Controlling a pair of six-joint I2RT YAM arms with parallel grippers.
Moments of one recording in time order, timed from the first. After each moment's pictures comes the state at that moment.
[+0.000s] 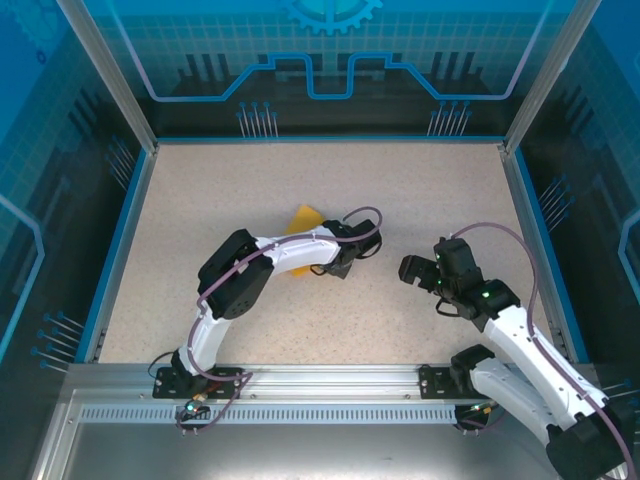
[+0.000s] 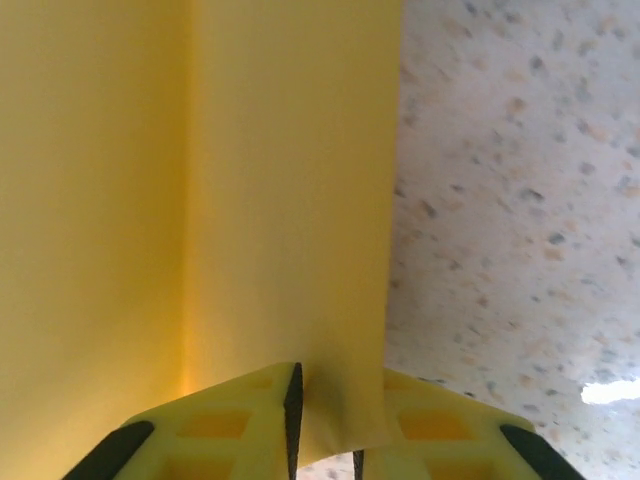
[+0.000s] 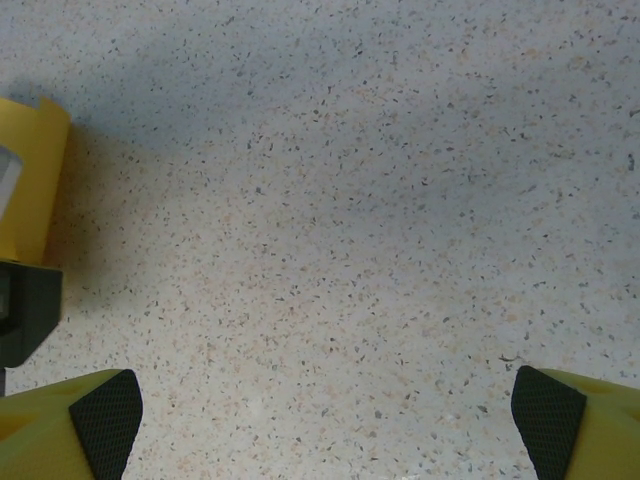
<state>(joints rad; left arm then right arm) -0.86 2.13 1.55 -0.88 -0.43 -0.47 0.39 0.79 0.60 -0.69 0.11 0.68</state>
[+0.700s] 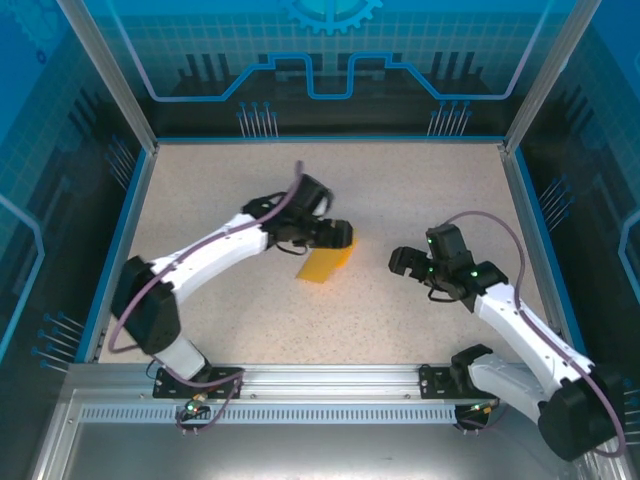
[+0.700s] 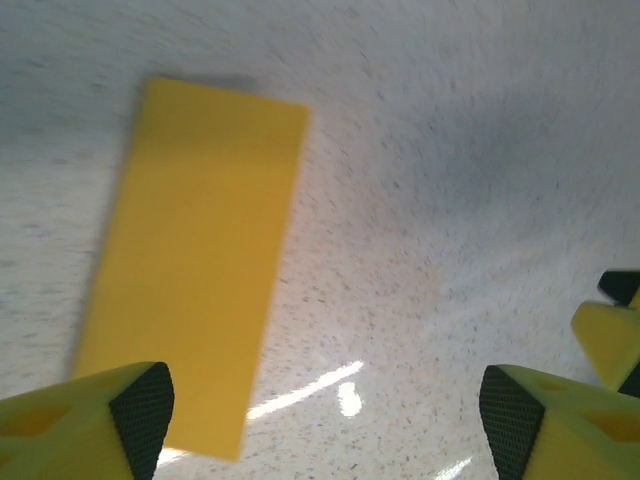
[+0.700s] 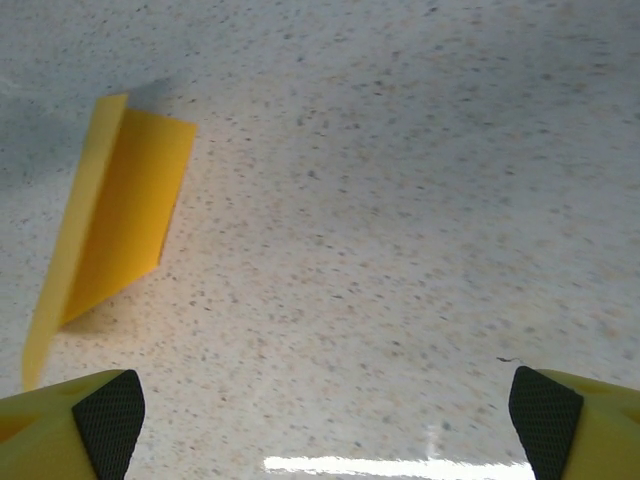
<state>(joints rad) -0.63 1.57 1.32 -0.67 0.16 -0.64 0.38 1.00 0.69 -0.62 -0.03 0.68</state>
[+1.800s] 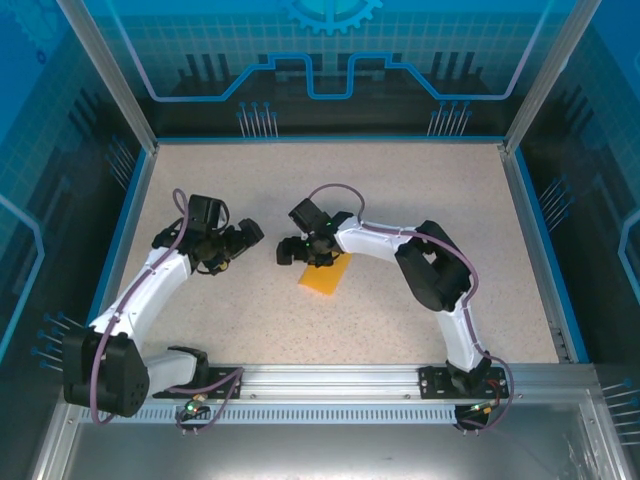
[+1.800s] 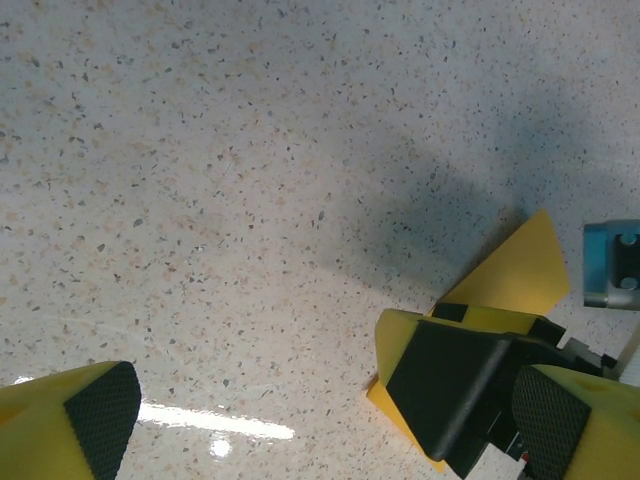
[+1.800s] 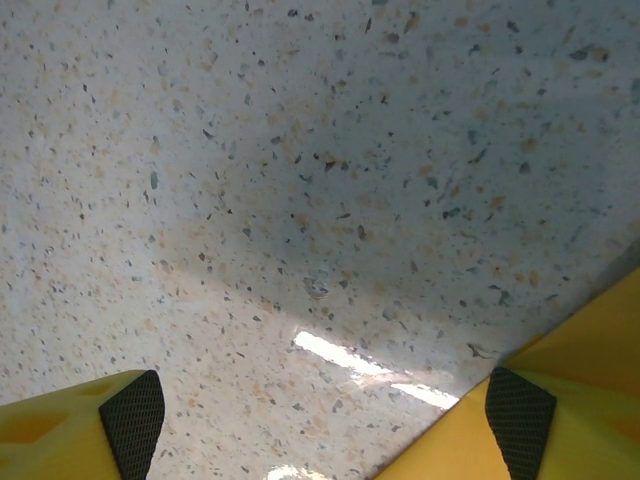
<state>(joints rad) -0.14 1.21 0.88 -0.68 0.19 -0.80 0.81 2.11 1.49 -0.50 -0.17 0.72</state>
